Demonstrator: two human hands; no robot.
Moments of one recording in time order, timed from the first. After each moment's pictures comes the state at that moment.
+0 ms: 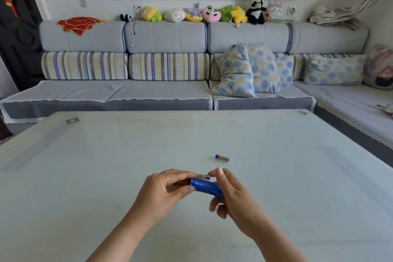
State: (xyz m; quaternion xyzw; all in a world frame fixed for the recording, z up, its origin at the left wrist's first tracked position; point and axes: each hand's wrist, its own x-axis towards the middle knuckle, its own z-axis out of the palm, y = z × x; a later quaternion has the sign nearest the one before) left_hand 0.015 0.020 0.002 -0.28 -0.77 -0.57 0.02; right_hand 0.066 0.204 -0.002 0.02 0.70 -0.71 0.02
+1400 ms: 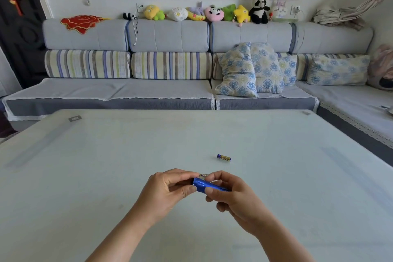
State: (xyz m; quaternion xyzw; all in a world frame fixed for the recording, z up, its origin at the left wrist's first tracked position) left_hand 0.014 0.020 0.003 -0.28 -0.77 -0.58 -0.01; right_hand 0.062 0.209 0.001 -0.01 0.68 -0.73 0.07
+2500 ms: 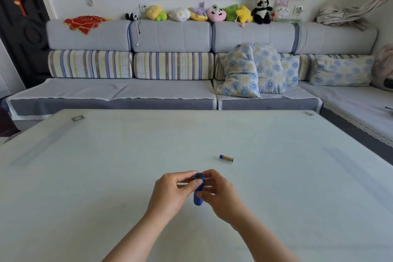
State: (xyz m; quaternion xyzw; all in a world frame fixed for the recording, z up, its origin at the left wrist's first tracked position) left_hand 0.004 0.037 -0.019 -0.12 -0.81 -0.57 -0.01; right_hand 0.030 0.184 -0.033 0.02 0.80 -0.60 -0.01
